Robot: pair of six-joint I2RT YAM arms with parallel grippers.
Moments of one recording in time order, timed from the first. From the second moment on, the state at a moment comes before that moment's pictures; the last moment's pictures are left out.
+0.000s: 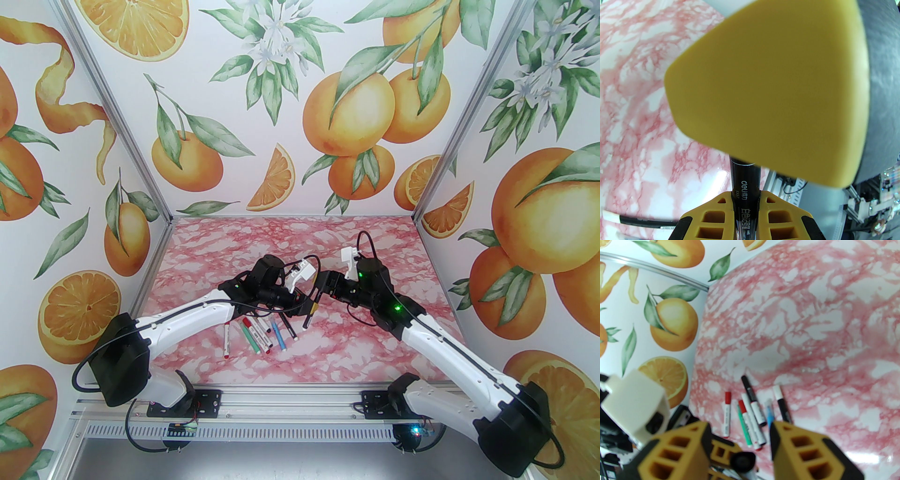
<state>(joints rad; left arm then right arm) -0.81 1.49 1.04 -0.19 0.62 -0.34 0.53 1.07 0.81 -0.23 -0.31 0.87</state>
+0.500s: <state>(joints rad) -0.81 1.49 1.04 -0.19 0.62 -0.33 0.54 1.08 0.80 -0.24 -0.32 0.87</state>
